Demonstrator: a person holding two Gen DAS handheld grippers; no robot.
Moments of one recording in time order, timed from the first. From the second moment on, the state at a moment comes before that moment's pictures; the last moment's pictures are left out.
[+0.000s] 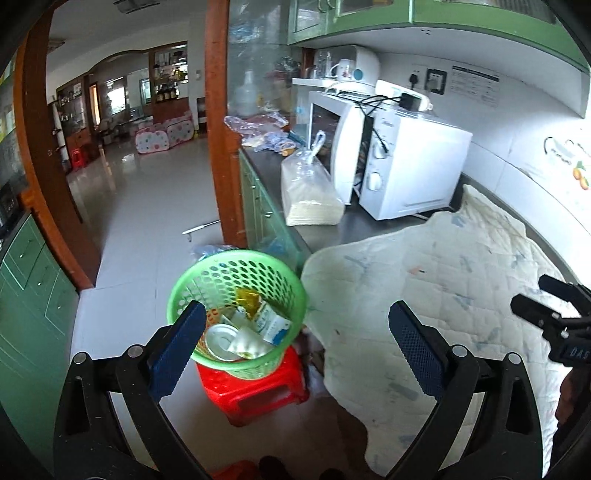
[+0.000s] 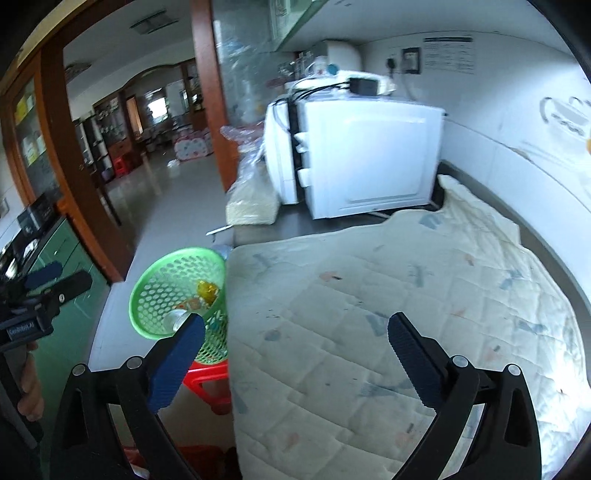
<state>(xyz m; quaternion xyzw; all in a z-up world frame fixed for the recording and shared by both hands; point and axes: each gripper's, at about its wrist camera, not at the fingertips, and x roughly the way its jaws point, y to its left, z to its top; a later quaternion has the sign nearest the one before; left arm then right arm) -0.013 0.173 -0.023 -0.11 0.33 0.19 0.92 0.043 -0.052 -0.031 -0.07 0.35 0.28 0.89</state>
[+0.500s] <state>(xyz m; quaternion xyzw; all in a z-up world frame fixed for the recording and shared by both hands) -0.011 0.143 -0.010 -0.09 0.32 0.17 0.93 0.027 -0.102 -0.012 -0.05 0.33 0.26 0.91</state>
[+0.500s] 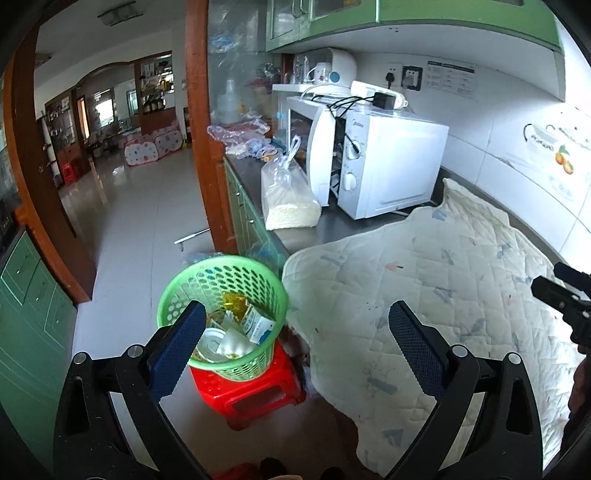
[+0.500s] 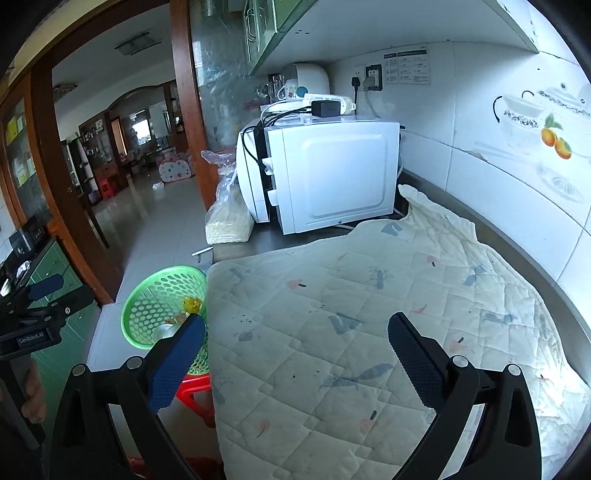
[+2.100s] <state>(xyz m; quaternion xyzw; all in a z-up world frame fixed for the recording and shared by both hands) -0.020 0.121 0.011 -0.08 0.29 0.14 0.94 0.018 -0.110 -0.003 -0.05 0.31 0.26 0.91</state>
